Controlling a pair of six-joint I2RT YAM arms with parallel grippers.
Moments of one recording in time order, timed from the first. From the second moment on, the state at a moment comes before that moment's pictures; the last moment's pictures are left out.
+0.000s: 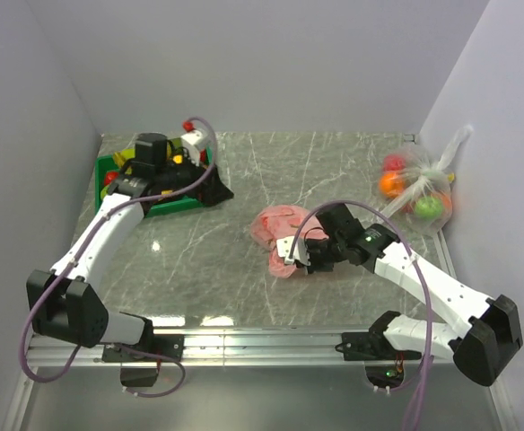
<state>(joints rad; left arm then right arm) -0.23 1.36 1.22 -0.39 0.72 0.04 0.67 1.11 0.87 -0.76 -0.47 -0.97</state>
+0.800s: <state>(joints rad) -0.59 1.30 0.98 -0.12 0.85 0.57 0.67 0.83 0.76 -0.64 -0.47 -1.05</state>
